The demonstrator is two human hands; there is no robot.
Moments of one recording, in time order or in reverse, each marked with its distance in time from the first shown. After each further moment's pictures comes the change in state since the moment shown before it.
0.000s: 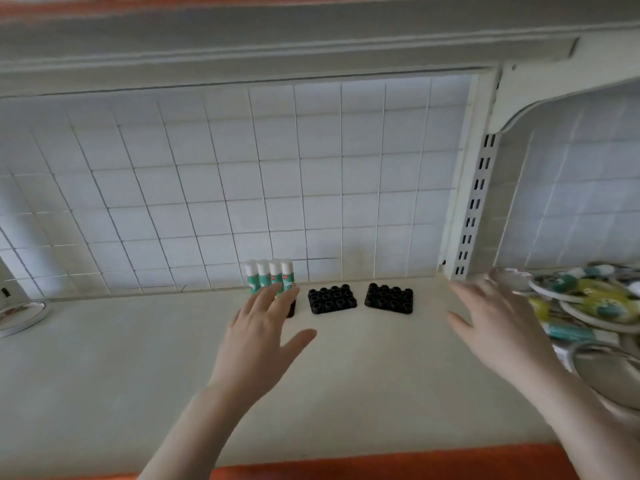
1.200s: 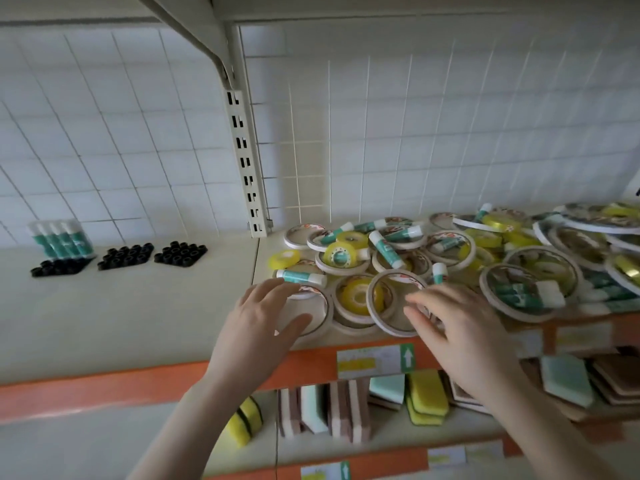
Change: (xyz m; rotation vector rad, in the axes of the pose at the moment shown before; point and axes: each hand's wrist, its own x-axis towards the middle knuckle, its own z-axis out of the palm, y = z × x) left_hand -0.019 0.350 0.130 -0.225 0.004 0.035; right_hand -0.119 0.326 -0.007 0.363 0.274 -0.166
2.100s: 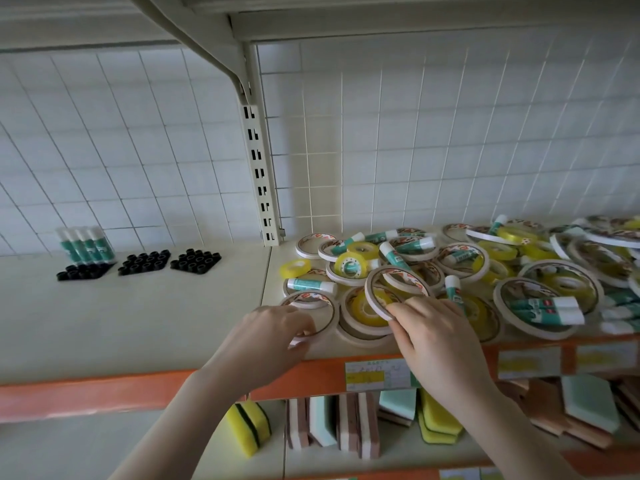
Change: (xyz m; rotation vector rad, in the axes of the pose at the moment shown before) left_hand 0.012 -0.004 -0.010 0.235 -0.269 0.184; right_hand 0.011 -0.023 0.023 -0.101 0.012 -0.123
